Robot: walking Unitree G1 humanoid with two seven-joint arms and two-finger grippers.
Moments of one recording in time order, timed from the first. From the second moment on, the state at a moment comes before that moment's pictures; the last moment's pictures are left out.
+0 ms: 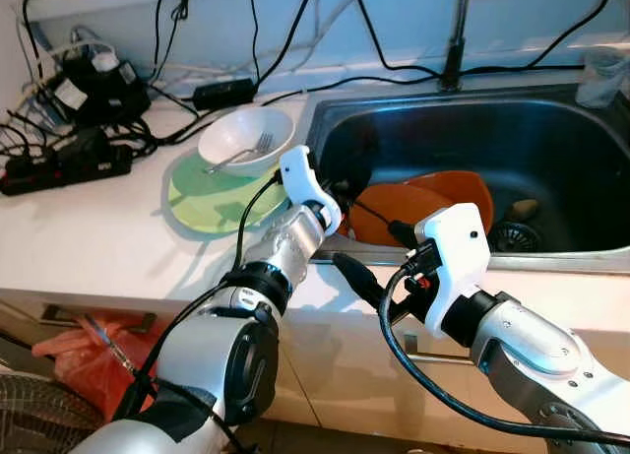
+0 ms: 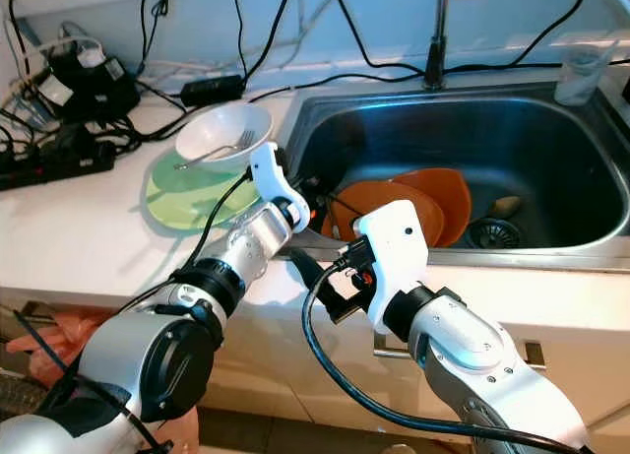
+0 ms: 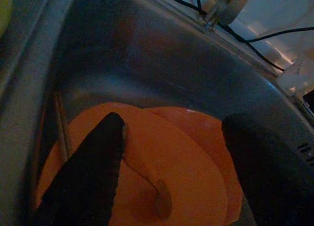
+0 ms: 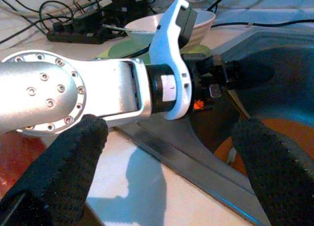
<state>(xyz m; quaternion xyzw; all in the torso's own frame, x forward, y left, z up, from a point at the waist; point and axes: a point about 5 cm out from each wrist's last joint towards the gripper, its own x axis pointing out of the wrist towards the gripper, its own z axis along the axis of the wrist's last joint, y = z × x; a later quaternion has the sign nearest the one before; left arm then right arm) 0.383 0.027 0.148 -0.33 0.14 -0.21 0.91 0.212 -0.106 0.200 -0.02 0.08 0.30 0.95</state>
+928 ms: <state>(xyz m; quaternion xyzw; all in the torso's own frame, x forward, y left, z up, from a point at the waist) 0.398 0.019 0.230 -0.31 0.00 -0.26 0.92 0.221 -0.104 0.196 -0.02 0.08 0.32 0.94</state>
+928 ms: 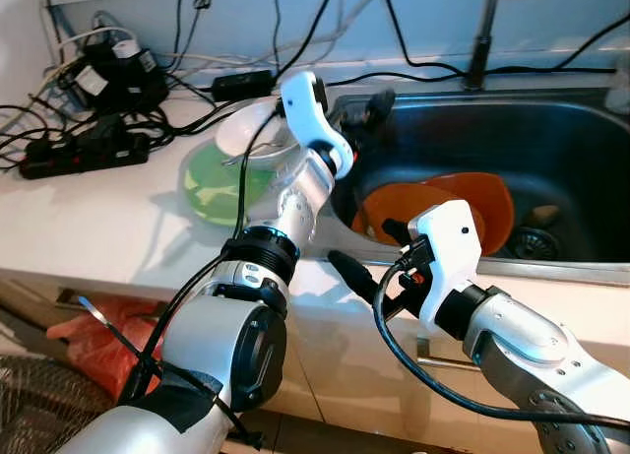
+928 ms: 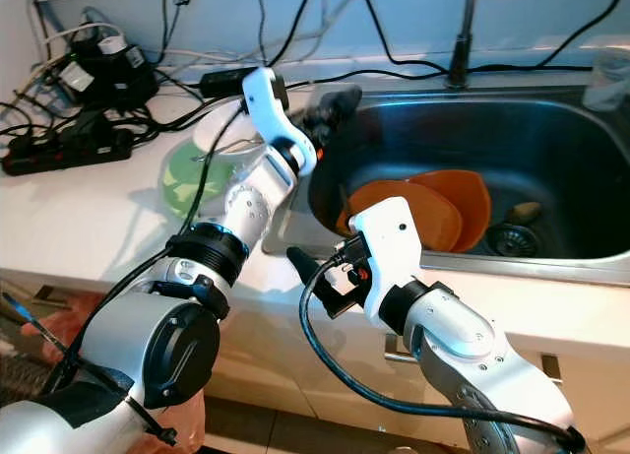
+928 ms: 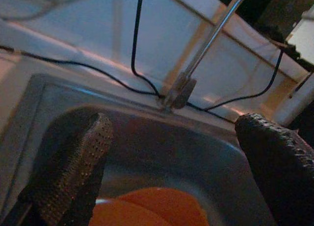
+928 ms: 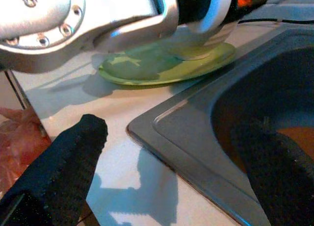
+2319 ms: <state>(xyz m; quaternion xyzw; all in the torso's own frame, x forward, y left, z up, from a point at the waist) 0.357 0.162 0.235 -0.15 -0.13 0.05 0.98 0.266 -0.072 0.193 -0.03 0.03 0.38 0.92</state>
